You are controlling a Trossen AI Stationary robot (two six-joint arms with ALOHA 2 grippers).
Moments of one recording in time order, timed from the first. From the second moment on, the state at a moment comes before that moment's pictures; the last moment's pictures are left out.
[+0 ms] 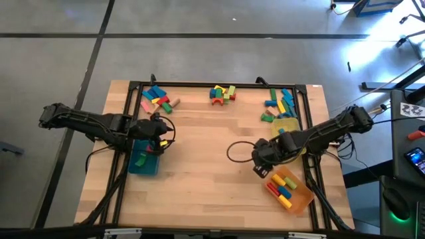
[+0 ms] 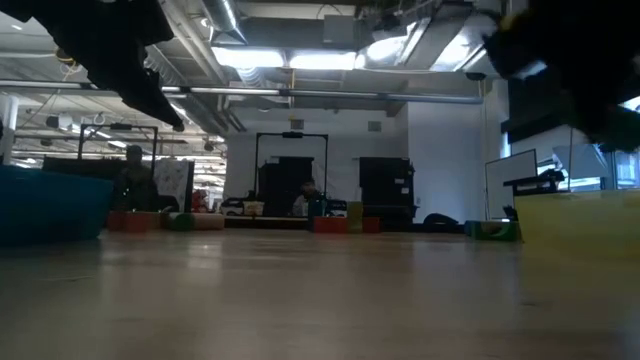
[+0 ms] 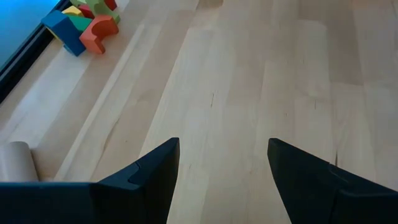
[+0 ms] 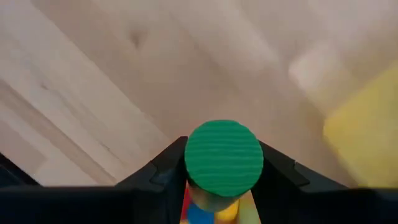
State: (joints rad) left arm -0.11 0.80 0.58 -0.52 -0.30 -0.20; right arm 0.36 1.44 1.09 -1.10 -0.07 1.13
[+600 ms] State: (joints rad) left arm -0.11 0.80 0.58 -0.51 -0.30 -0.18; right arm 0.47 1.43 0.97 -1.13 -0.24 1.31
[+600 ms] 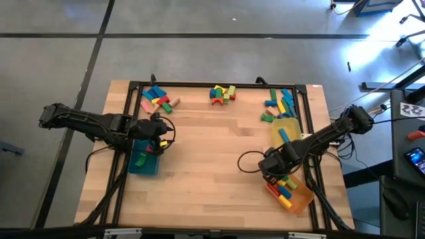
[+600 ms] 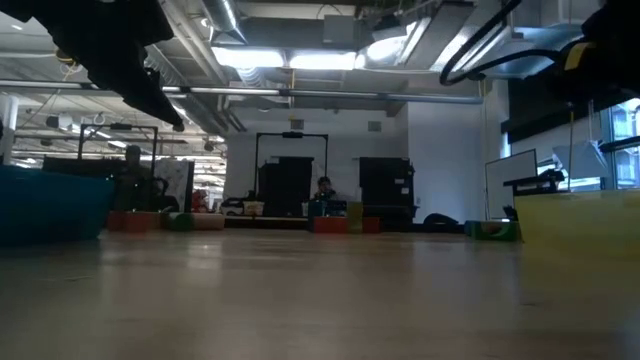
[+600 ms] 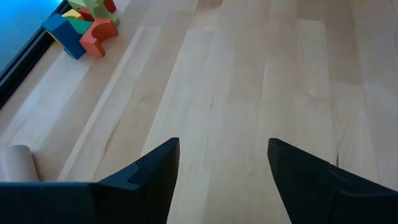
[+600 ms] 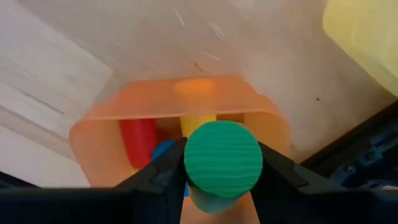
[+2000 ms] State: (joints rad) left arm -0.11 0.80 0.58 -0.51 -0.30 -0.18; right arm 0.56 1.44 0.97 -1.20 -0.15 1.53
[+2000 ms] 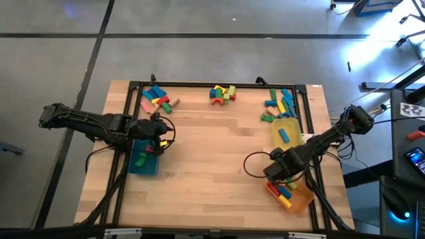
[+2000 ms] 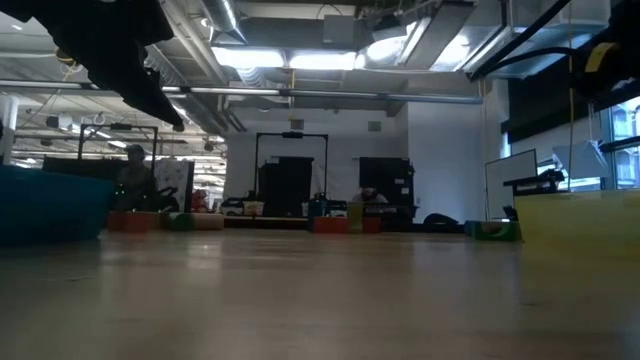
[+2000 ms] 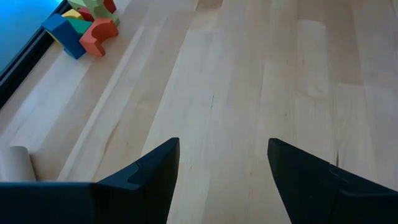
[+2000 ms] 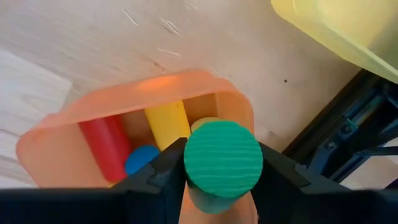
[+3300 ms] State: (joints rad) left arm -0.10 0.80 0.58 -0.43 -0.30 -0.20; right arm 0.20 1.47 1.19 -0.59 0.62 0.56
